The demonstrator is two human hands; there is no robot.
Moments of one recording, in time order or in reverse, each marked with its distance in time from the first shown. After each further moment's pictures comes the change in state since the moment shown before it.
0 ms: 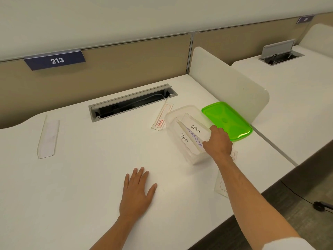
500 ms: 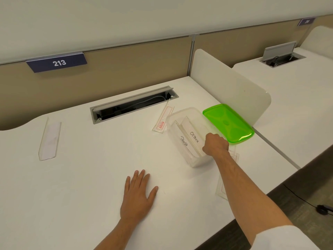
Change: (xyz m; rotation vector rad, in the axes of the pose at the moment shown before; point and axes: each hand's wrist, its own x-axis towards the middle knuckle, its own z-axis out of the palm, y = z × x) left_hand 0.000 0.001 0.000 0.011 -0.004 -0.010; right_hand 0.016 -0.012 0.005 -0.319 -0.249 -0.019
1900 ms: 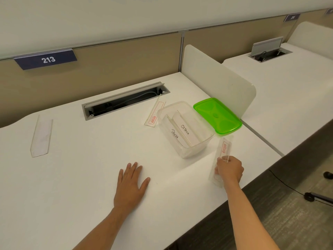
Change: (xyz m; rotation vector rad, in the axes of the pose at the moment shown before) left_hand -0.002 0.000 -0.004 -0.046 -0.038 -0.006; right_hand -0.091 0.084 0.065 1.044 0.191 0.564
